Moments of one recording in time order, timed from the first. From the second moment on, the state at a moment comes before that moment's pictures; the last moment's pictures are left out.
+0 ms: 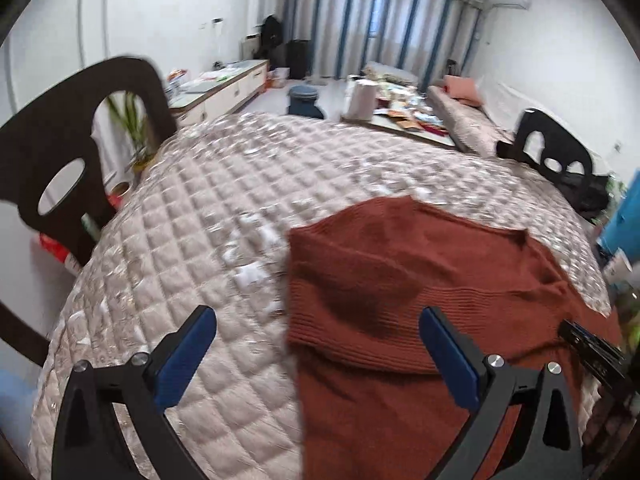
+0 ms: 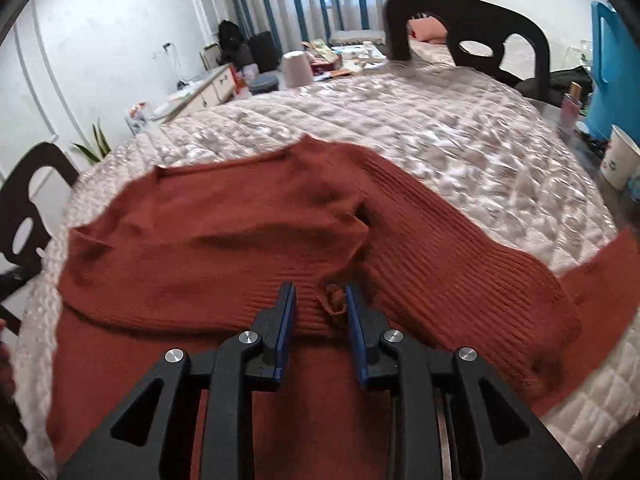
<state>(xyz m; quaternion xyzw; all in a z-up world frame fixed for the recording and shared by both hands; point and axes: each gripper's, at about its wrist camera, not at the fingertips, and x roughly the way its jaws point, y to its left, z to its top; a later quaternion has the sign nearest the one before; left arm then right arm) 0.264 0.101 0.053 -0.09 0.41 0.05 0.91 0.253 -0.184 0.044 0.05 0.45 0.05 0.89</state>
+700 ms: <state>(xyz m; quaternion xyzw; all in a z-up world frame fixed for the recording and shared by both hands) 0.282 -0.005 0.048 -0.06 0.43 -0.08 0.90 0.218 -0.441 0.079 0.16 0.43 -0.21 0.86</state>
